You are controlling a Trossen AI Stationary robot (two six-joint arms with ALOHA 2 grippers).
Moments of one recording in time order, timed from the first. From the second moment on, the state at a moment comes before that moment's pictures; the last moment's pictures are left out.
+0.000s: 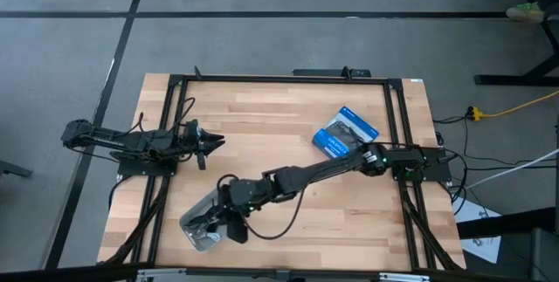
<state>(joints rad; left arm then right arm) -0.13 0.18 0.02 0.04 -0.44 -0.36 0.31 2.45 2.31 -0.36 -0.14 0.49</state>
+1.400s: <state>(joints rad) -0.13 0.18 0.02 0.04 -0.42 -0.43 0.60 2.02 1.82 -1.29 0.55 0.76</state>
